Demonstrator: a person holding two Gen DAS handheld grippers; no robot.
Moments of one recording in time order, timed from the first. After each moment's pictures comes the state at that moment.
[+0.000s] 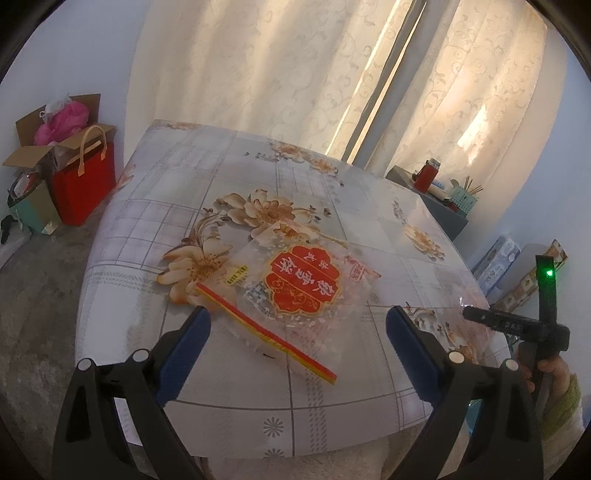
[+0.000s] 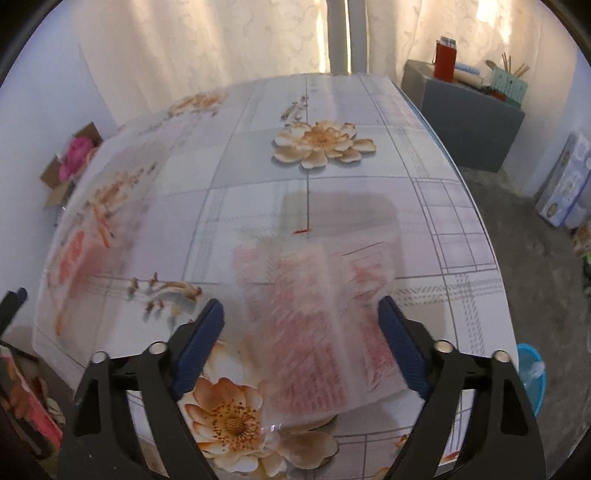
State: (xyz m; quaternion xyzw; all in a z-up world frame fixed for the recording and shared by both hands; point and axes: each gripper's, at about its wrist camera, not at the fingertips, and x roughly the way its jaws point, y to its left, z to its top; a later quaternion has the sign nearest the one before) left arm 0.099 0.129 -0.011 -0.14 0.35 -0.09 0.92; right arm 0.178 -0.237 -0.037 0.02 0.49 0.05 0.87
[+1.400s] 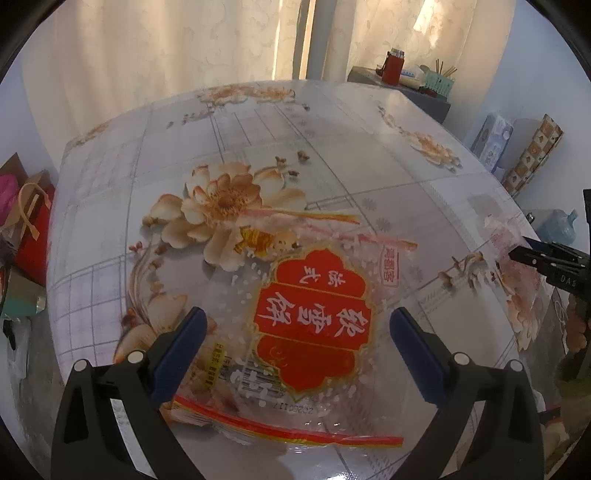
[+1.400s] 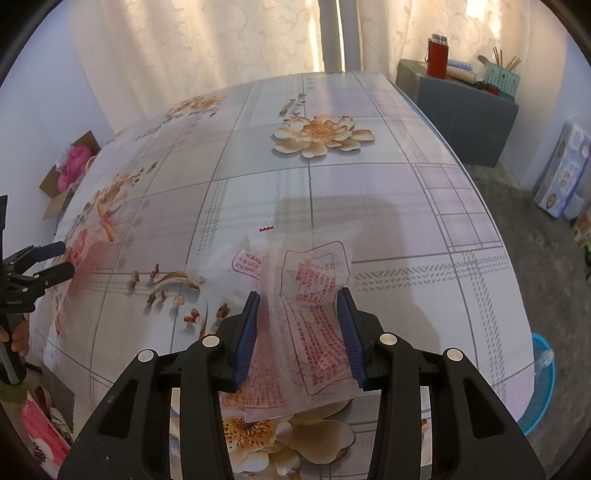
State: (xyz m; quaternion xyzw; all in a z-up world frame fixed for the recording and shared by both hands) left arm 0.204 0.095 -0.041 0.04 0.48 -0.18 0.86; right arm 0.166 -0.234 -0.045 0.04 0.47 0.05 0.88
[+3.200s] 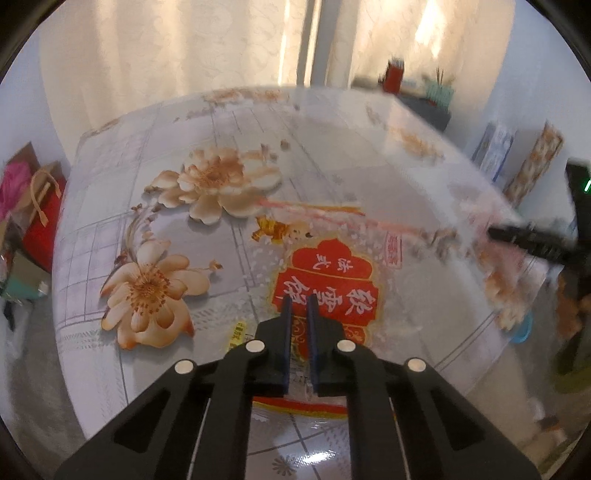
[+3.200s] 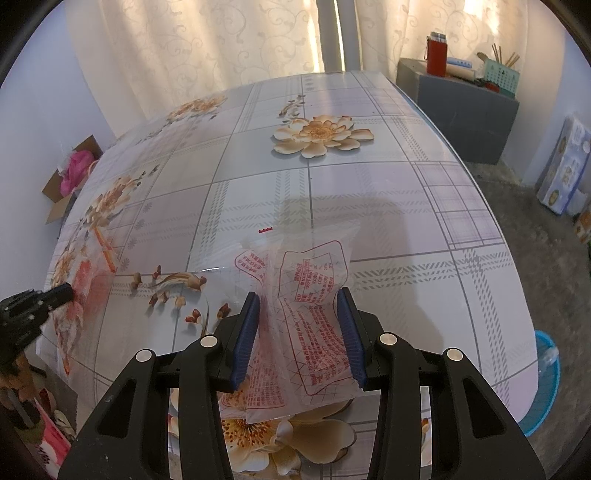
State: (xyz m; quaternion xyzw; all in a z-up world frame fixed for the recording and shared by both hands) left arm 0.151 0.087 -0.036 0.01 0.45 -0.16 0.88; right arm 0.164 -0.233 -0.046 0.05 0.47 0.05 0.88
